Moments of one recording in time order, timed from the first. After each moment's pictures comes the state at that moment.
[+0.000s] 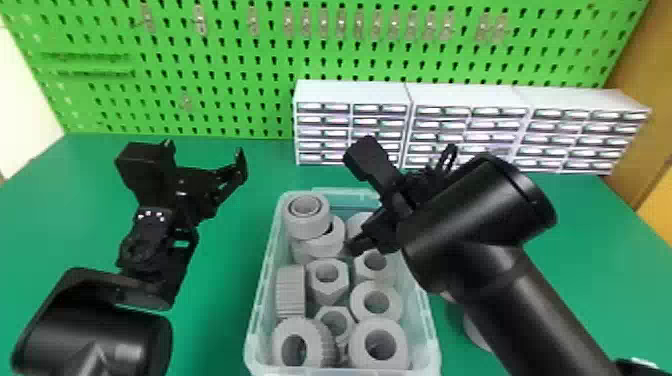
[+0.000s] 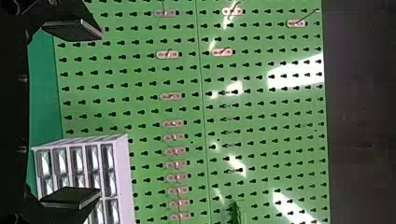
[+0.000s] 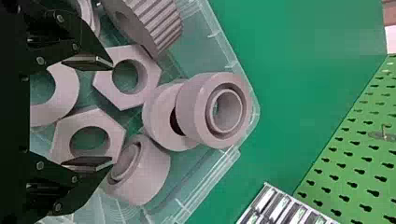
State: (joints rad) left arm -0.05 0.19 -0.12 -1.77 0.09 0.04 0.07; right arm -0.50 -0.11 0.58 -1.75 0.42 1.36 0.75
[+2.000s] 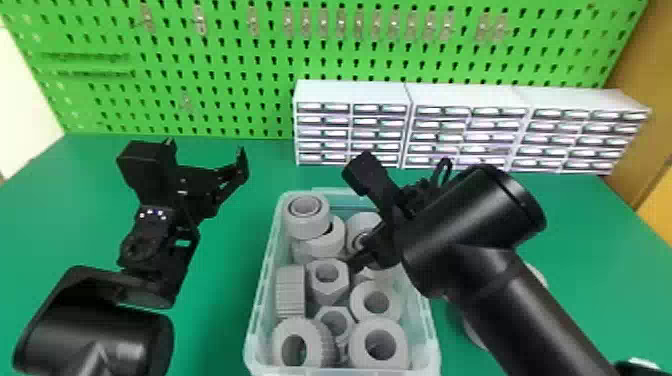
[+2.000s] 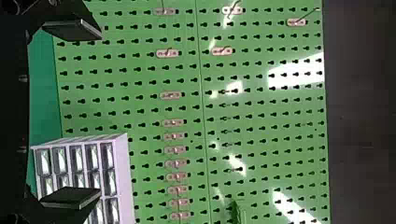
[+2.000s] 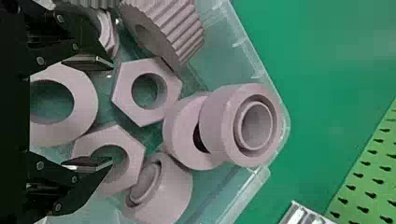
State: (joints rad) left arm -0.06 0.19 -0.13 -1.77 0.09 0.05 0.07; right arm -0.51 -0.12 0.60 -1.70 0.37 1.39 0.77
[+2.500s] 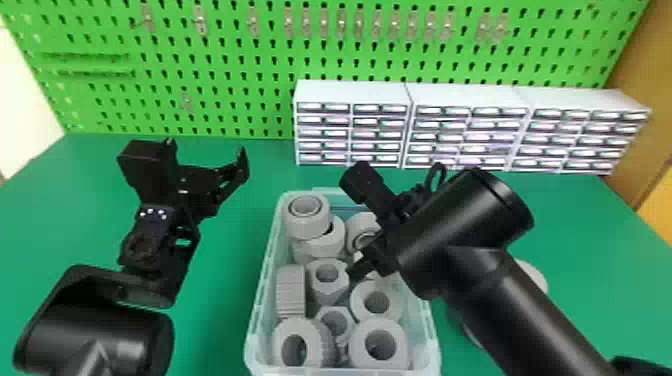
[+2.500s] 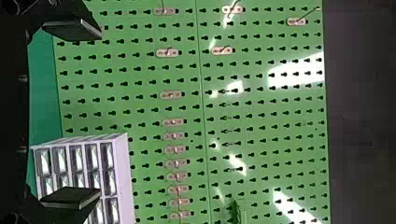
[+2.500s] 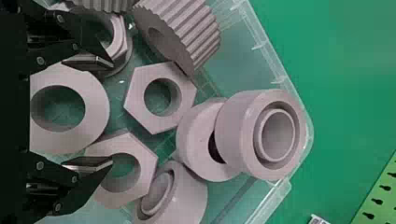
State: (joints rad) left arm -0.06 0.19 -0.13 -1.77 0.09 0.05 0.07; right arm -0.53 -0.13 0.63 -1.66 0.37 1.41 0.79
